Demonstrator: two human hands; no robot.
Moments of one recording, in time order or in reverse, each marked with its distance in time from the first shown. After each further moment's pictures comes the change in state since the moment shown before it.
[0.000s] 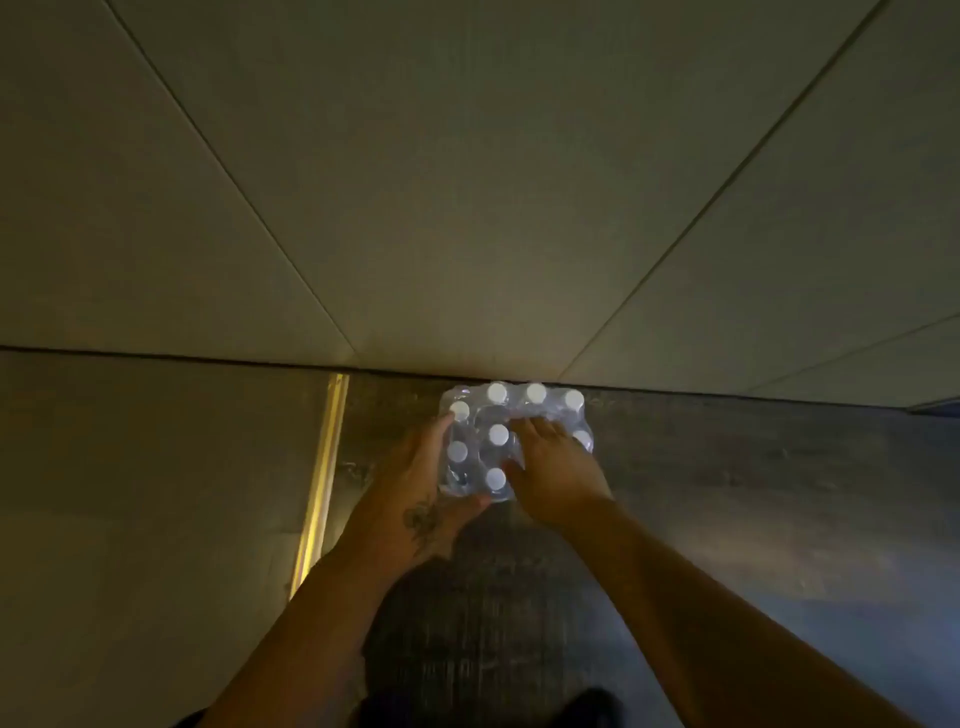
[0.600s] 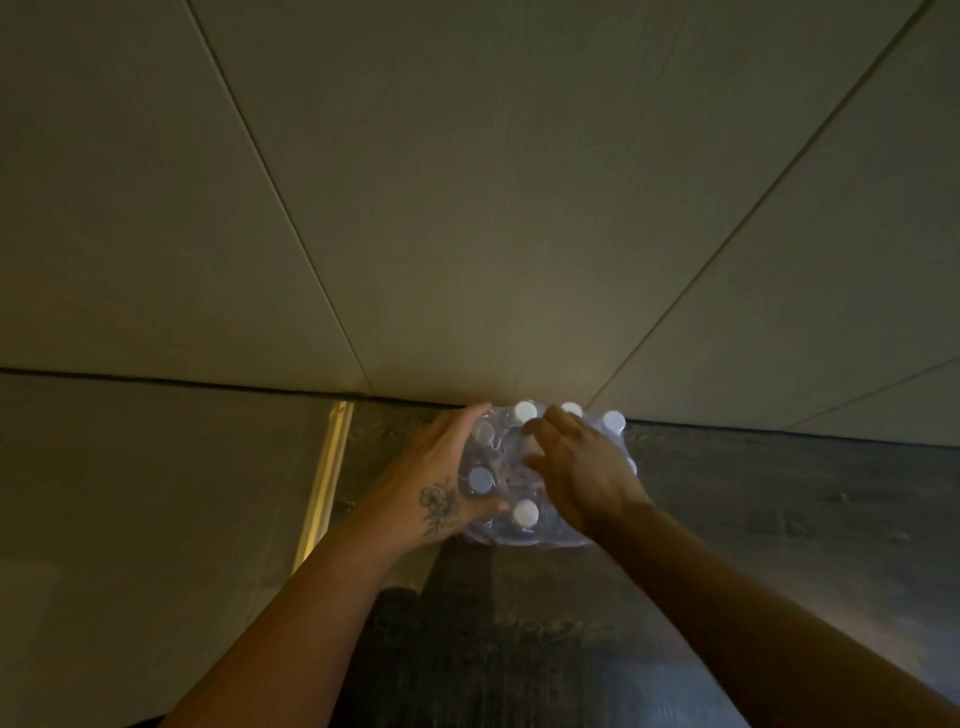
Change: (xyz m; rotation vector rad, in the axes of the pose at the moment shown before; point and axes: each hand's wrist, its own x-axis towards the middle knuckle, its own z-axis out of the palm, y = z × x) left_hand 0.080 -0.086 0.025 0.077 -0.016 0.167; right_hand 0.054 0.016 0.032 -0.289 0.266 -0.239
